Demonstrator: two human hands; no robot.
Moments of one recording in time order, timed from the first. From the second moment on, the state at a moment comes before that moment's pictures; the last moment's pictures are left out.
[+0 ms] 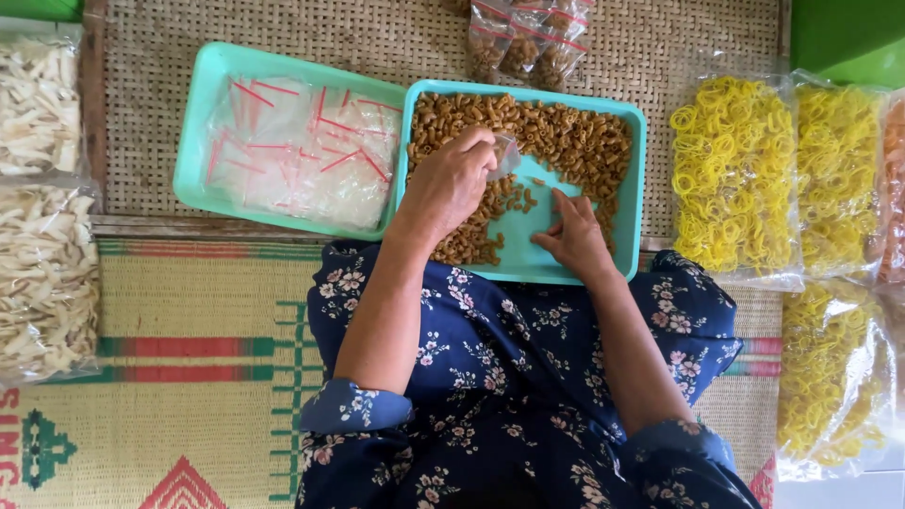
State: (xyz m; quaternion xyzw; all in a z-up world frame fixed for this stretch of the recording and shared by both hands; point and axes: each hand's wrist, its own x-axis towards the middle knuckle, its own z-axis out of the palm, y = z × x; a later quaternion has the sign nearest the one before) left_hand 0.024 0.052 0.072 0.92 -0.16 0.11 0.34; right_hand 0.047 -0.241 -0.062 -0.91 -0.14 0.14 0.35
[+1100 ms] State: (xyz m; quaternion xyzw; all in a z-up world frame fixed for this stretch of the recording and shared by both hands) left_hand 0.032 0.014 0.007 0.92 -0.21 0.17 0.29; right_hand 0.050 -0.238 -0.047 -0.92 -0.27 0.05 0.29
